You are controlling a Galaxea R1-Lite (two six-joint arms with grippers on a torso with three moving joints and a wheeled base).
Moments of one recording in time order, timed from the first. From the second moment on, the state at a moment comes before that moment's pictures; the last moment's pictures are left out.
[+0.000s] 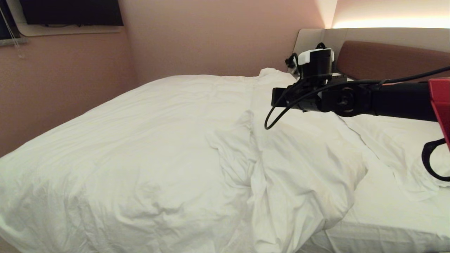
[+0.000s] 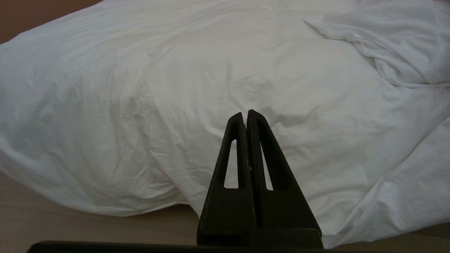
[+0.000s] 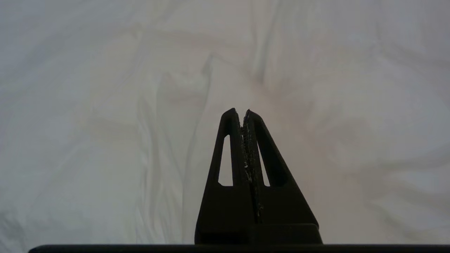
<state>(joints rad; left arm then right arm) 0.01 0.00 0.00 0.00 0.01 -0.01 0.40 2.14 -1.91 0.05 -0.17 0.17</state>
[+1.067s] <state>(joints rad) 0.01 0.00 0.00 0.00 0.01 -0.01 0.51 2.23 -1.91 0.17 -0.27 0.06</state>
